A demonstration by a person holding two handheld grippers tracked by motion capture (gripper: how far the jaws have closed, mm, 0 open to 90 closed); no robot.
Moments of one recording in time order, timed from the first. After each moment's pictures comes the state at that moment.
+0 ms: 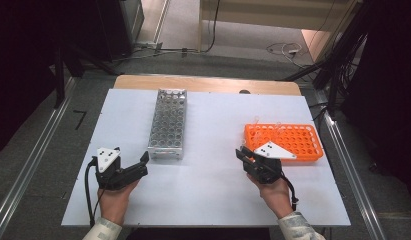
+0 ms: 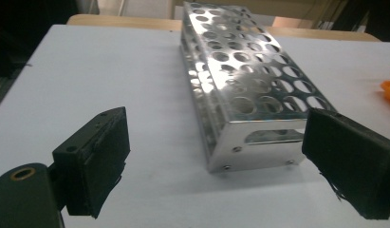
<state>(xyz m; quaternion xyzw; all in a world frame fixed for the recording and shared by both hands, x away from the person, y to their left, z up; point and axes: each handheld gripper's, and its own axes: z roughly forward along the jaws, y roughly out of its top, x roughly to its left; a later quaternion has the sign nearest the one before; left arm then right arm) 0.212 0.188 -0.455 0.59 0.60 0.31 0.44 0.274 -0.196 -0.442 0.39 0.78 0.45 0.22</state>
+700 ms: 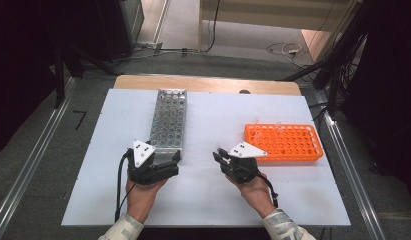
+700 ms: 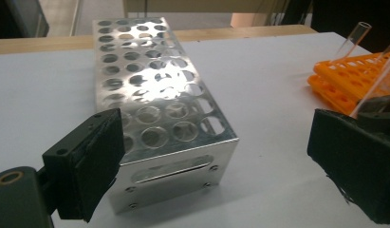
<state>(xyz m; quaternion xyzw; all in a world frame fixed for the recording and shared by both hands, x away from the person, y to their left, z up) 0.231 0.117 -0.439 0.65 0.53 0.29 0.46 0.278 -0.142 -0.452 0.34 0.81 0.44 0.19</state>
